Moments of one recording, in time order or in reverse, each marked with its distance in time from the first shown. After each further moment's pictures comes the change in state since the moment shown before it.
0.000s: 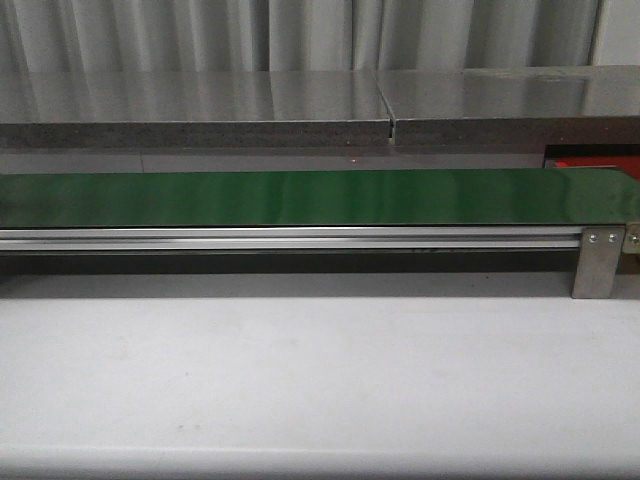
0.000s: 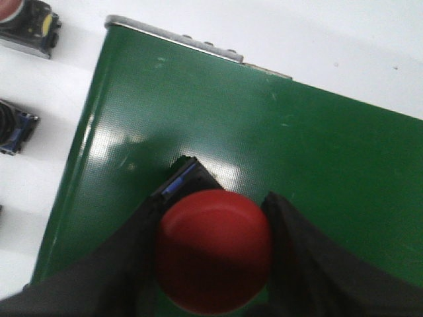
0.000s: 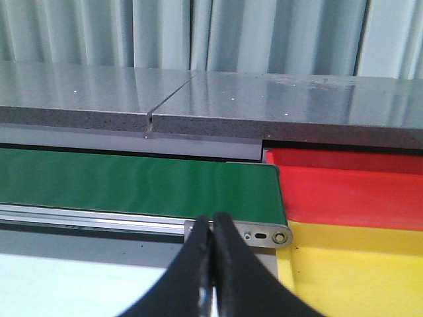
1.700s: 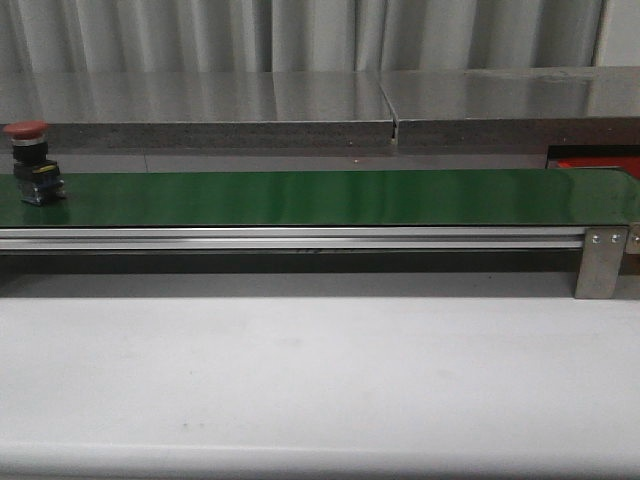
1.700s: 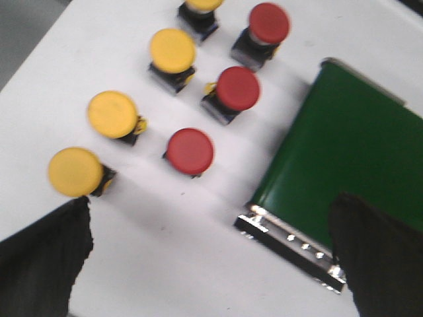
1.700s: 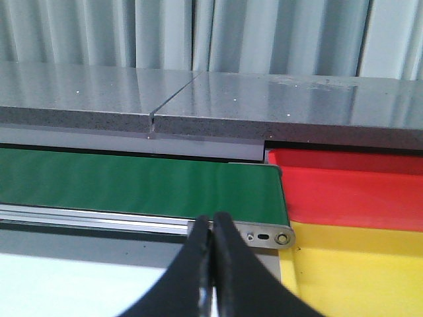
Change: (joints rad) left arm 0.341 -0.262 0.147 0.010 0.044 0.003; right arm 0.000 0.000 0.000 0.000 0.000 0.000
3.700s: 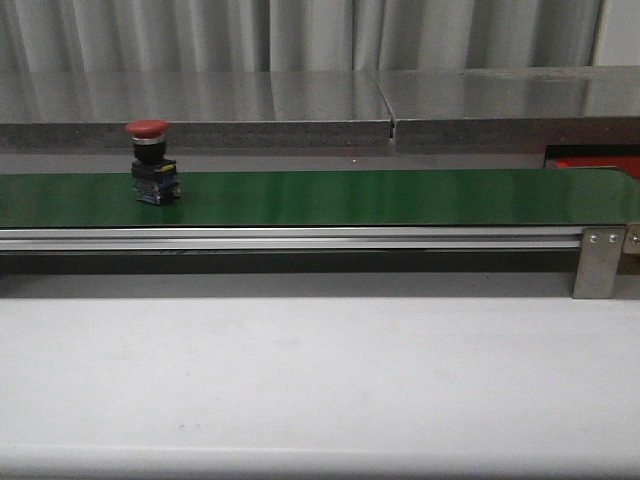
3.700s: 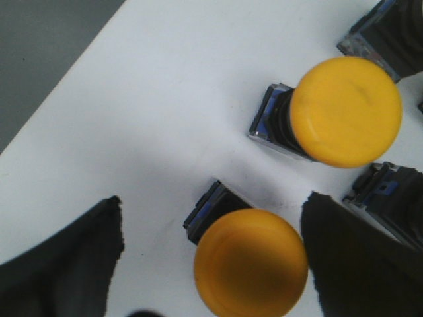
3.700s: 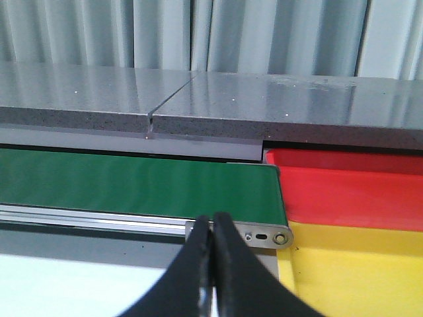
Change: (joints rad) left arm 0.162 0.331 0.040 0.005 -0.244 0.159; right arm 0.000 0.000 0.000 0.000 0.000 0.000
